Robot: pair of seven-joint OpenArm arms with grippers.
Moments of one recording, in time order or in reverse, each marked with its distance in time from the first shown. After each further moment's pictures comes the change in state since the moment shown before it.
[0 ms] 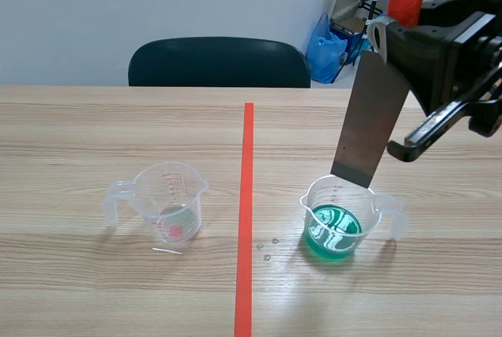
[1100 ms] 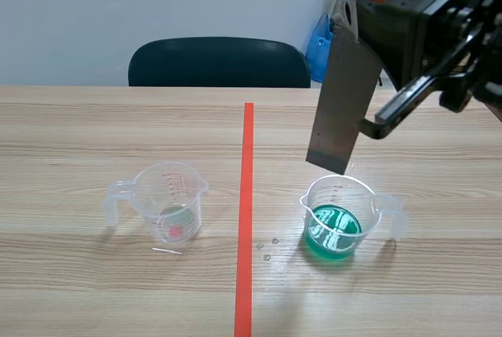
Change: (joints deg) left arm 0.0 0.0 0.0 0.0 0.0 0.0 0.0; right arm 6.7 0.0 -5.5 0.0 0.0 0.2 -1.6
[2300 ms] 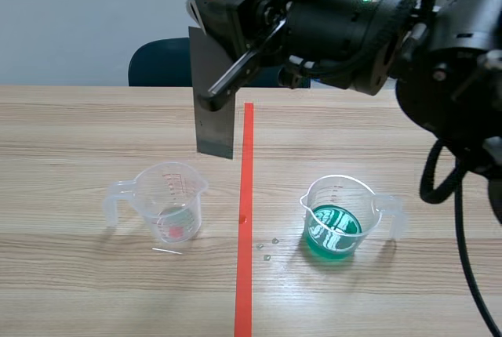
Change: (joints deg) left arm 0.0 0.0 0.0 0.0 0.0 0.0 0.0; right arm 27.7 -8.1 -27.6 -17.3 0.9 -0.2 -5.2
